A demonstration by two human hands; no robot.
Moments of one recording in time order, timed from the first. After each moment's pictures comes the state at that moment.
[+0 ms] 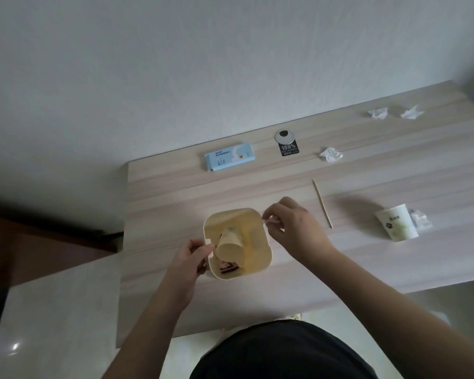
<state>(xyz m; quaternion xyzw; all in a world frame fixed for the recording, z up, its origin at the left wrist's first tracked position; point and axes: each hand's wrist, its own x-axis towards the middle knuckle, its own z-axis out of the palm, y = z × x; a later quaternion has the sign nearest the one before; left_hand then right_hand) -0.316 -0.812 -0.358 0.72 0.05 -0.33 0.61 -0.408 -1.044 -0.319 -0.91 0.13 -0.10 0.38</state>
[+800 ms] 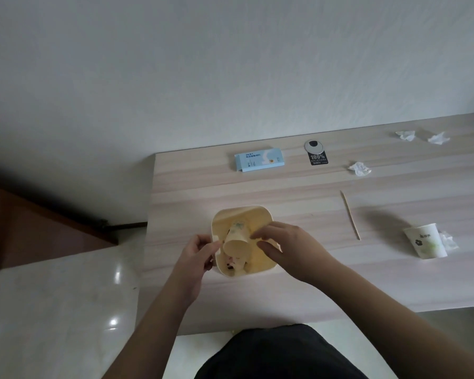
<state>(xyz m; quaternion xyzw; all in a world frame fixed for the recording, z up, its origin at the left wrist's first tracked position) -0.284 -0.745 -0.357 0.68 0.05 -0.32 0.66 -0.376 -0.957 -0.305 -0.93 0.03 0.02 0.35</state>
